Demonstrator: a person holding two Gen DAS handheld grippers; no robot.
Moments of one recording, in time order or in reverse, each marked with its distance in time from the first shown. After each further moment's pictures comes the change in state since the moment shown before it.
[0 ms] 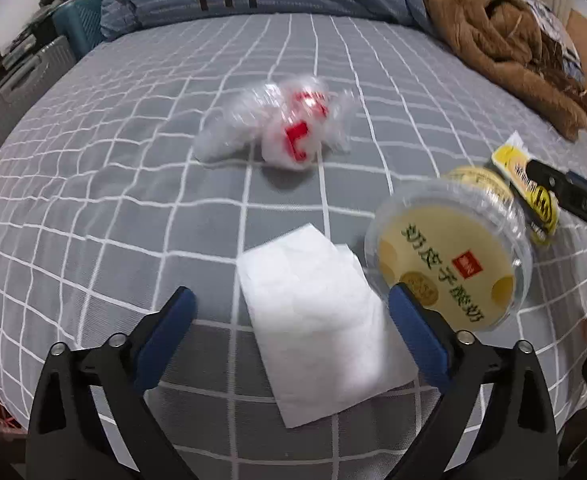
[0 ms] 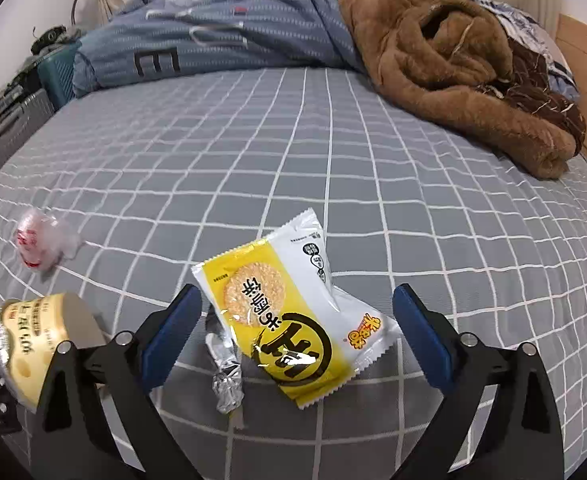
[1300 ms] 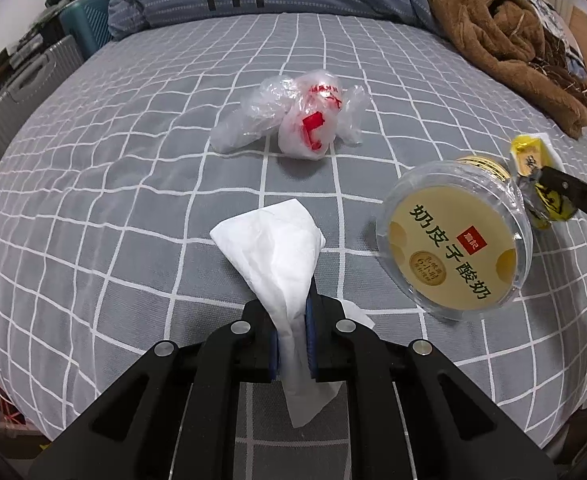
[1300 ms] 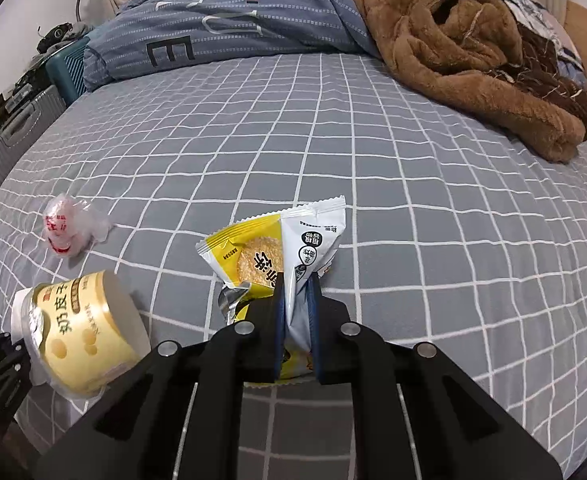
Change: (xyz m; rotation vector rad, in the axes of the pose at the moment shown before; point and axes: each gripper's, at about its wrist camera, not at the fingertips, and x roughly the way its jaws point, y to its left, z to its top) left arm -0.010 0.008 -0.007 -0.014 -0.007 0.020; right arm -0.022 0.014 -0.011 0.016 0.047 0.050
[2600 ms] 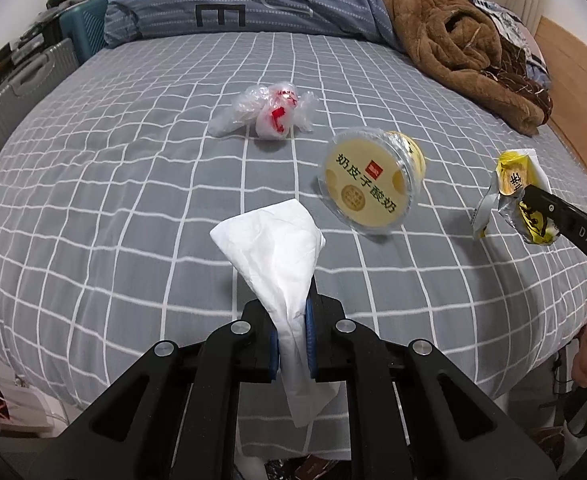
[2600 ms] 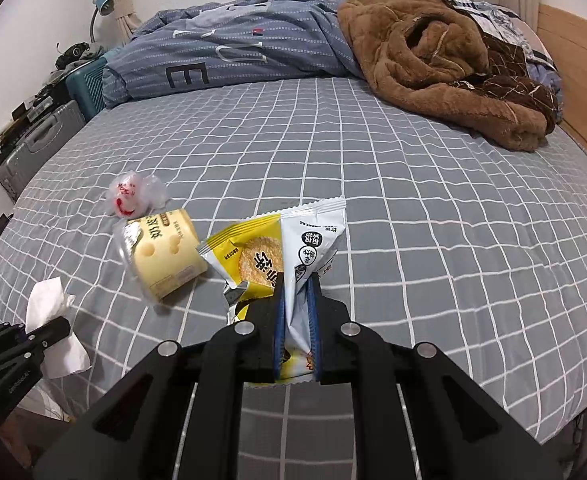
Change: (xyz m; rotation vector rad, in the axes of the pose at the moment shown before) left arm -0.074 -0.002 -0.057 0.008 -0.061 -0.111; right arm -0.101 0.008 -0.065 0.031 -0.086 0.005
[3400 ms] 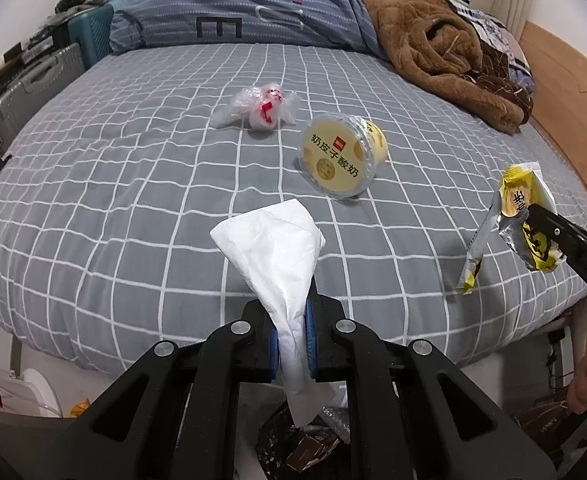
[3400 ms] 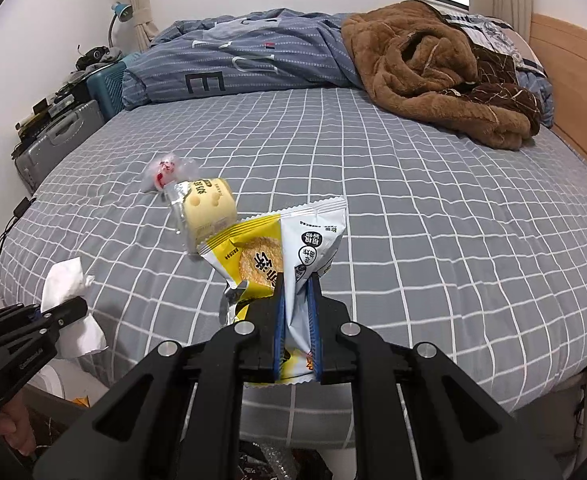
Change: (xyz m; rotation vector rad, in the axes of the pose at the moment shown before) left arm -0.045 -0.010 -0.046 0.004 -0.052 -0.019; right arm -0.073 0.007 -0.055 -0.013 -0.048 0.019
